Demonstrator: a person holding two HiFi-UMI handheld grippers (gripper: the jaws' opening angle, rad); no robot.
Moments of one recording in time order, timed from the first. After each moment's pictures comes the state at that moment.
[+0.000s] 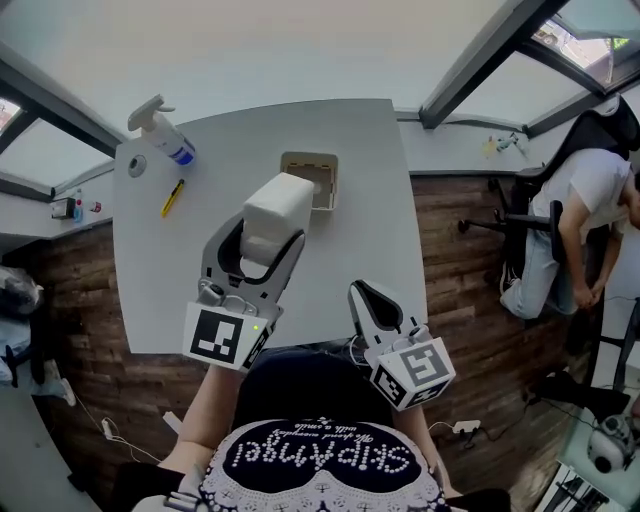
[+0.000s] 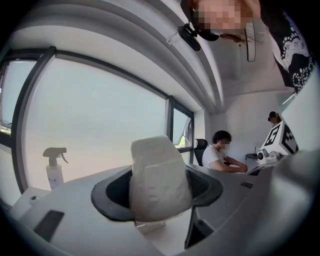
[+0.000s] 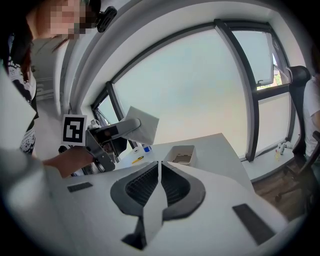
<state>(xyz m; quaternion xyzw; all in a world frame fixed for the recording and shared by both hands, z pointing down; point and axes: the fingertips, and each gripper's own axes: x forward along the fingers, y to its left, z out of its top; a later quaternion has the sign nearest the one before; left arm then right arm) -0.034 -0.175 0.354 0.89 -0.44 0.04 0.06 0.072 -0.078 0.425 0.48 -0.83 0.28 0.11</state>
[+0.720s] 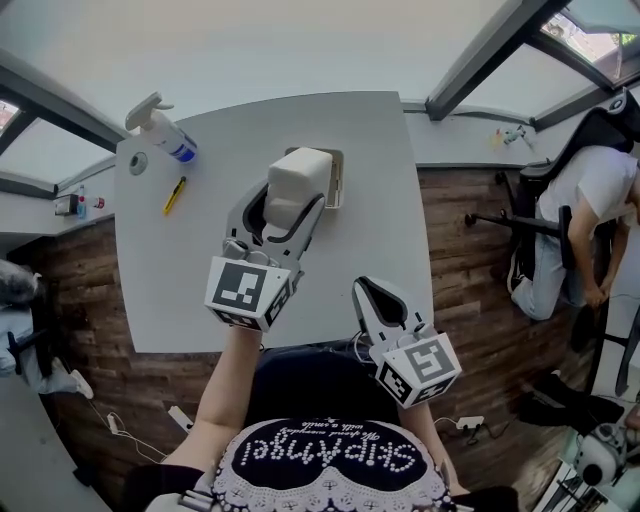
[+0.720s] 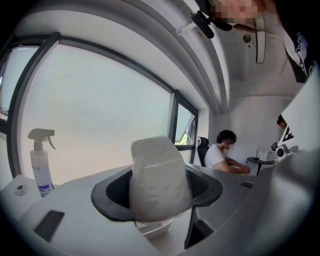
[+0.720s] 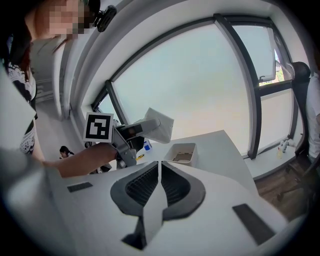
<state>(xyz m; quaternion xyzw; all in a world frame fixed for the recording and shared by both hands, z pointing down) -0.009 -0.226 0.393 0.89 -0.44 0.05 0.10 0.071 -0.083 0.435 0.46 -0.83 0.30 0.12</state>
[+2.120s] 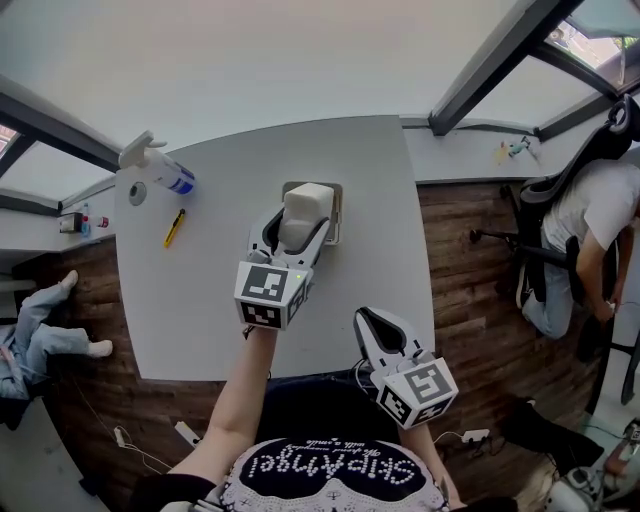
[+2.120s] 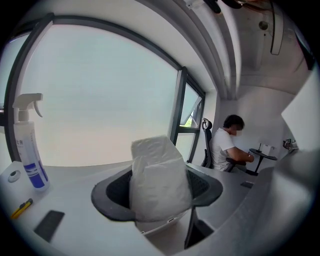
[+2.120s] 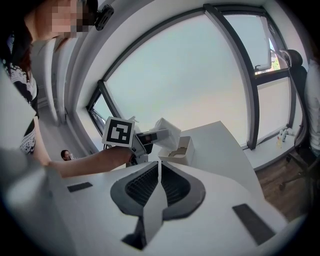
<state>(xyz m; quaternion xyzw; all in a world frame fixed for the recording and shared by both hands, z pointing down) 0.010 -0.268 0.481 0.87 -0.44 0.14 0.16 0.081 -0.098 0.459 0.46 -0.81 0.34 0.12</state>
